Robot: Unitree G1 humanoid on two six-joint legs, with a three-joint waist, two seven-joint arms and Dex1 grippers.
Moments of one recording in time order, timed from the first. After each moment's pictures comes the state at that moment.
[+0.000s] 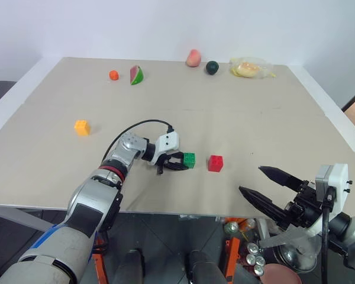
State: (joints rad) left arm -1.13 0.16 -0.17 1.32 0.11 -0.38 -1.27; right arm 0.32 -0.68 -0.57 -0.83 0.96 0.66 0.60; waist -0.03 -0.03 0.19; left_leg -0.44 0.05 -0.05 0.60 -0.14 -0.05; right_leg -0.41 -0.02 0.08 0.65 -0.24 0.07
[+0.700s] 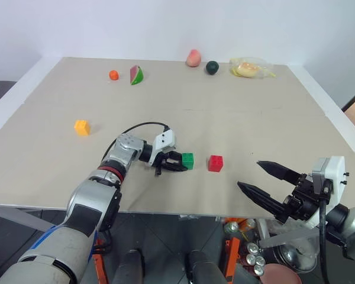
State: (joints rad) left arm -1.12 0.17 -0.10 1.32 0.10 -0.31 -1.34; right arm 0.28 -0.75 -0.55 -0.80 0.97 0.66 0.59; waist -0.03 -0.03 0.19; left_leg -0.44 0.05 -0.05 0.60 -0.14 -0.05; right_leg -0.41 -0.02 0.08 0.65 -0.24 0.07
